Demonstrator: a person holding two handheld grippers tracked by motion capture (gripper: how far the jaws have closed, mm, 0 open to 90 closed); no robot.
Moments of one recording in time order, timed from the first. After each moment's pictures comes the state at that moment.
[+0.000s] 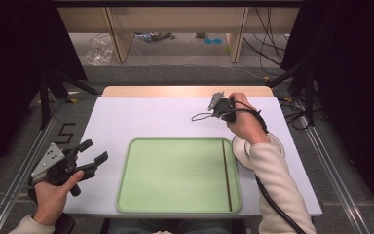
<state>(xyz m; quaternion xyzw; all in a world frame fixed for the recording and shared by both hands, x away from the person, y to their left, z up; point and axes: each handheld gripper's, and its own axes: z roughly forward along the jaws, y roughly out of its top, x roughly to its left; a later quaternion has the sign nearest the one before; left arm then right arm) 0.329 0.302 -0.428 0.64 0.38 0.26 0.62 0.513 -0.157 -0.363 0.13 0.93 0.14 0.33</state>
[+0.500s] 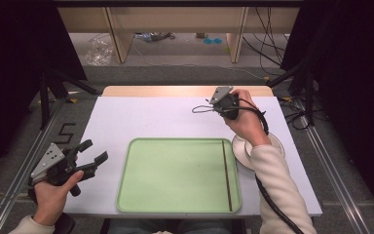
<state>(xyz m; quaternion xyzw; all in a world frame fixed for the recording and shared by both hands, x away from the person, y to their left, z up) 0.329 0.302 -0.428 0.64 0.38 0.26 0.62 0.500 -0.159 -0.344 0.17 0.90 0.24 0.33</state>
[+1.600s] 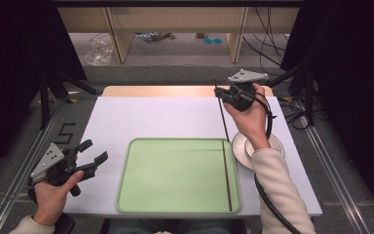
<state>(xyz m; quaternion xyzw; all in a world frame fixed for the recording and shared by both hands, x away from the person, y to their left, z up) 0.329 0.302 -0.428 0.64 0.38 0.26 0.62 0.485 -0.179 -0.308 0.34 0.77 0.46 0.27</state>
